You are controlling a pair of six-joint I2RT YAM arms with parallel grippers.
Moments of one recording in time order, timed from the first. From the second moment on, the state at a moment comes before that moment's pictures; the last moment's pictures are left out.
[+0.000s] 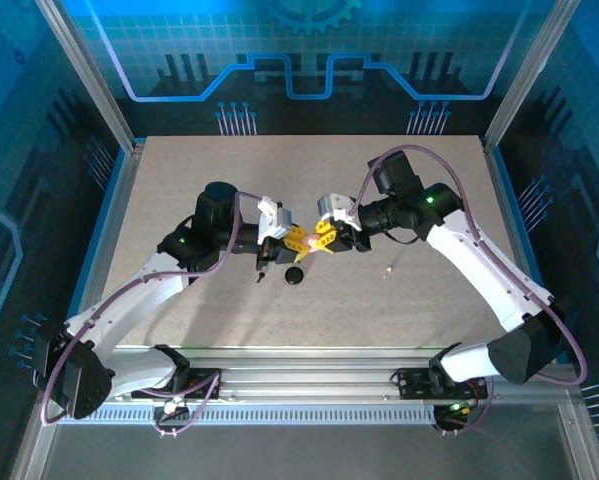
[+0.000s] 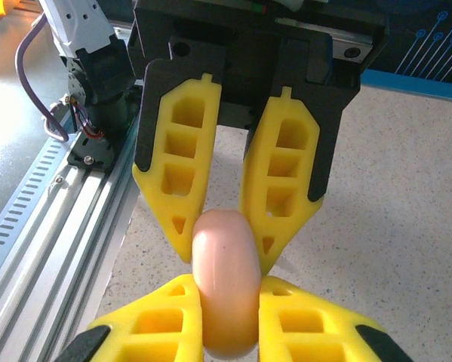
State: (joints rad) left arm -0.50 1.20 0.96 -0.16 0.93 0.33; right arm 0.52 1.39 1.43 -0.91 -0.85 -0.89
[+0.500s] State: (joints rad) left arm -0.50 1.20 0.96 -0.16 0.92 0.34; right arm 0.52 1.36 1.43 -0.88 -0.85 -0.88
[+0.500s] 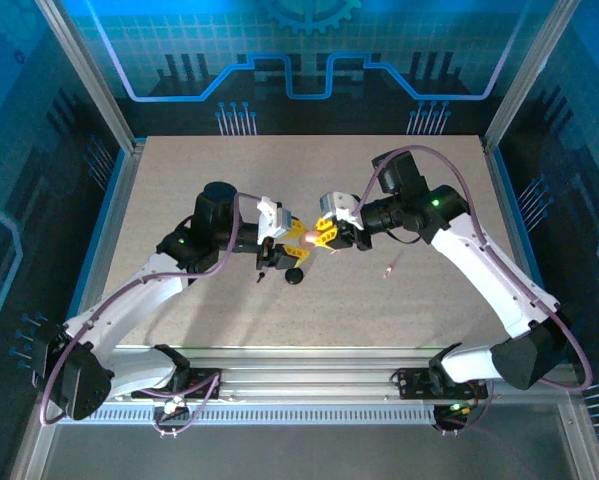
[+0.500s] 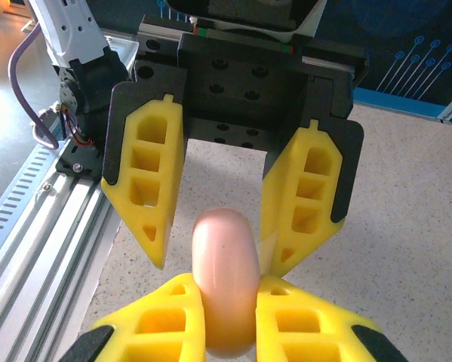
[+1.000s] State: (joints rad) left arm -0.51 1.20 0.95 -0.13 0.91 0.33; right arm 0.52 1.36 1.42 -0.88 -0.86 -0.86
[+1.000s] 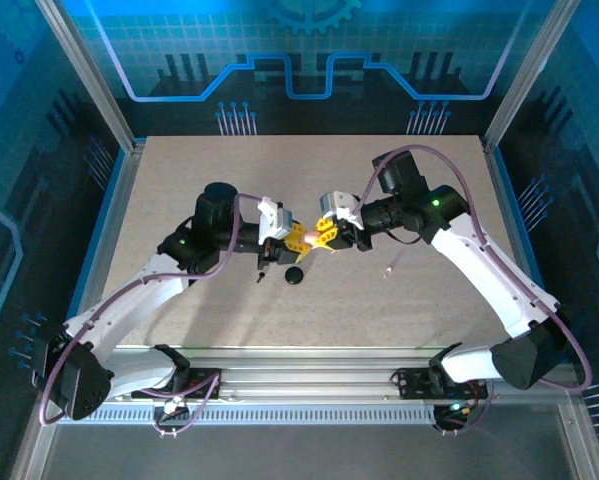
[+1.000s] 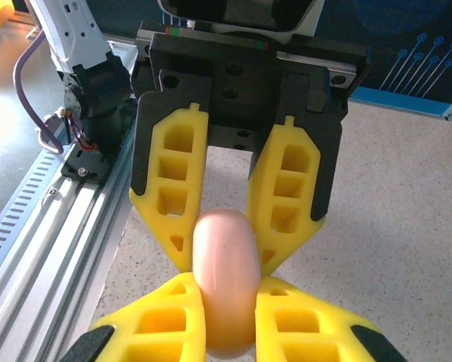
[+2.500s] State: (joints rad) left arm -0.52 1.18 0.95 -0.15 0.86 0.36; right arm 0.53 1.28 1.35 -0.71 -0.72 -0.75
